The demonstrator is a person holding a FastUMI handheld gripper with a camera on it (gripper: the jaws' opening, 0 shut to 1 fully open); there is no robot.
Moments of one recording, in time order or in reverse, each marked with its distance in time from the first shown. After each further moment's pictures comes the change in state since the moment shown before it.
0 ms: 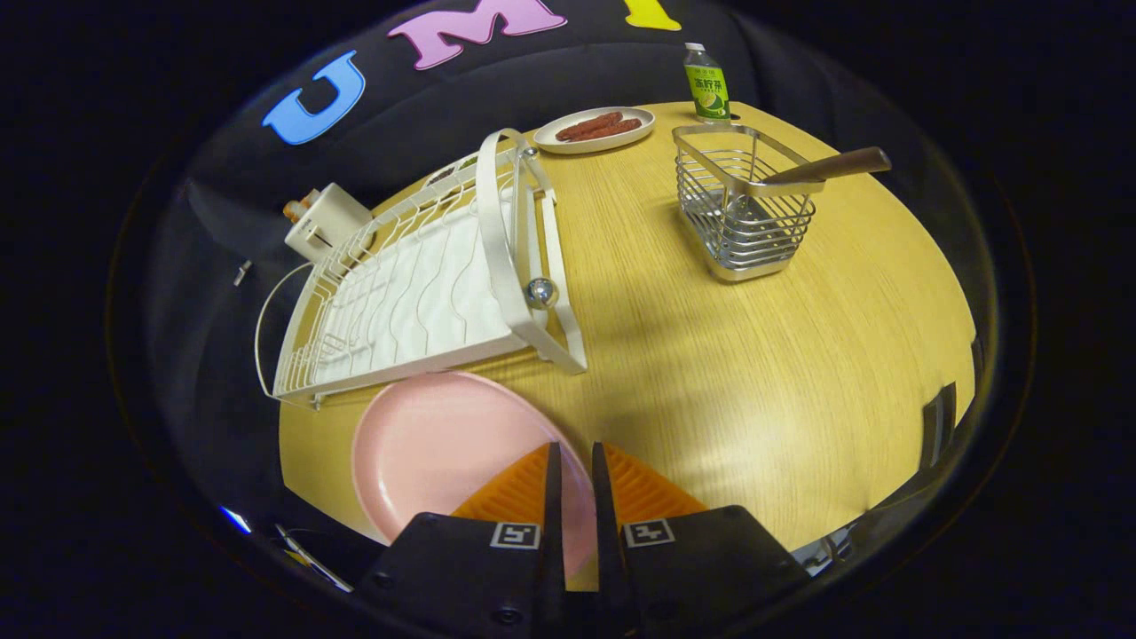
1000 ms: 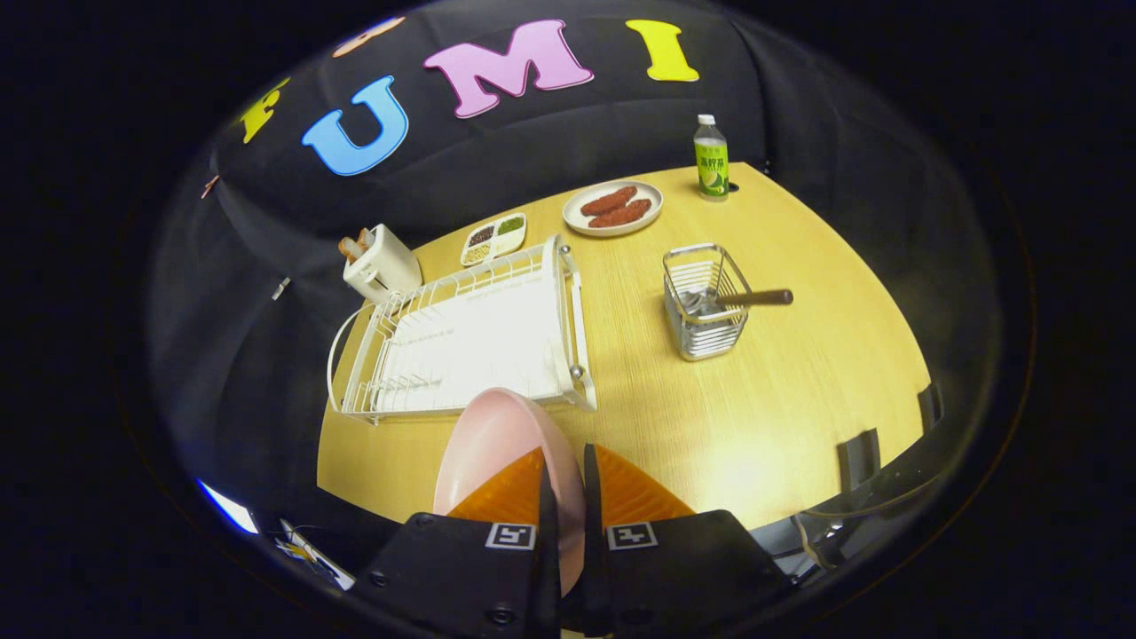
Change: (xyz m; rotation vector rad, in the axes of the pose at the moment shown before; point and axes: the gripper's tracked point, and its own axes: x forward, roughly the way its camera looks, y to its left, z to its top) arm -0.110 0.014 0.042 -0.016 -0.085 0.049
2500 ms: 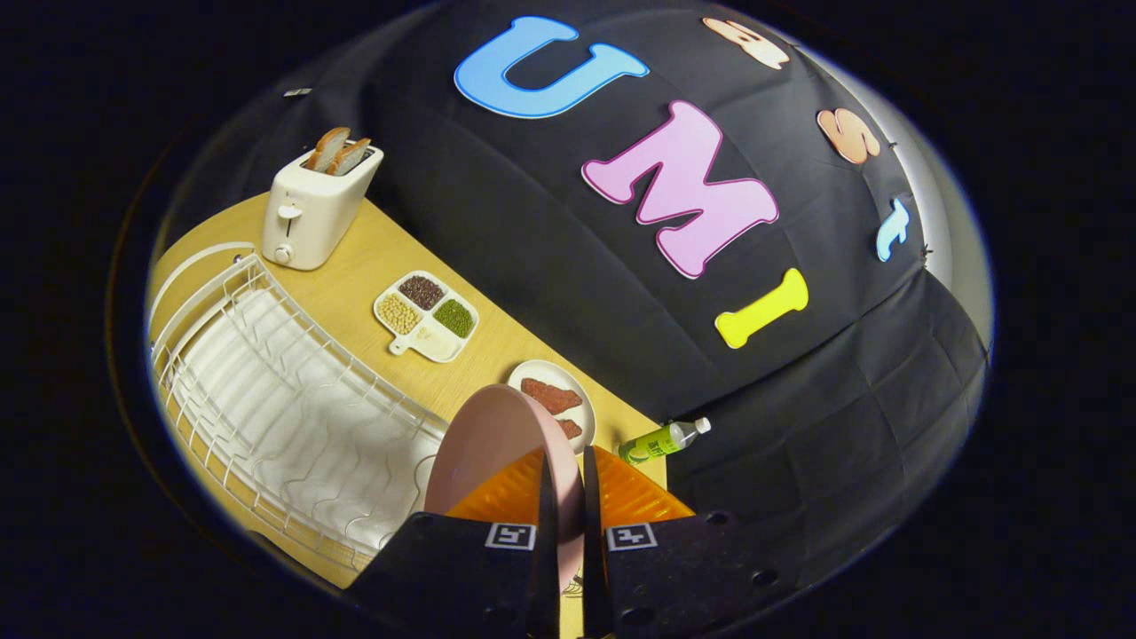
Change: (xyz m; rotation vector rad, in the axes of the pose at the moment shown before) arm 0.068 0.116 0.258 -0.923 -0.356 -0.587
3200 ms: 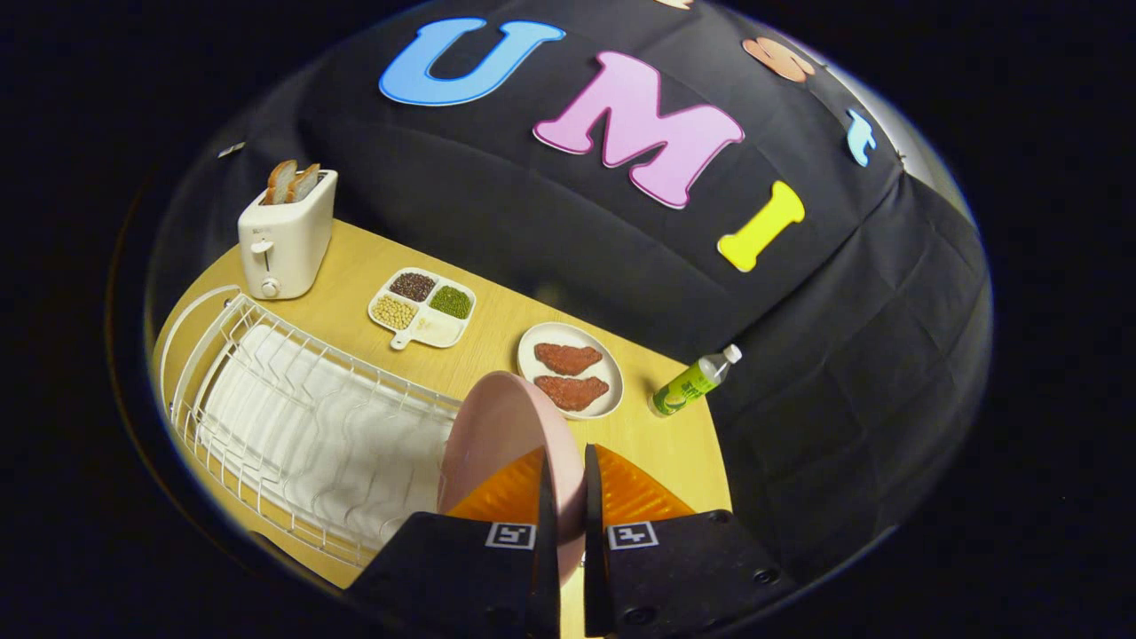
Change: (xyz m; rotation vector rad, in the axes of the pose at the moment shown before) arm 0.010 0.012 -0.045 0.184 0.105 0.060
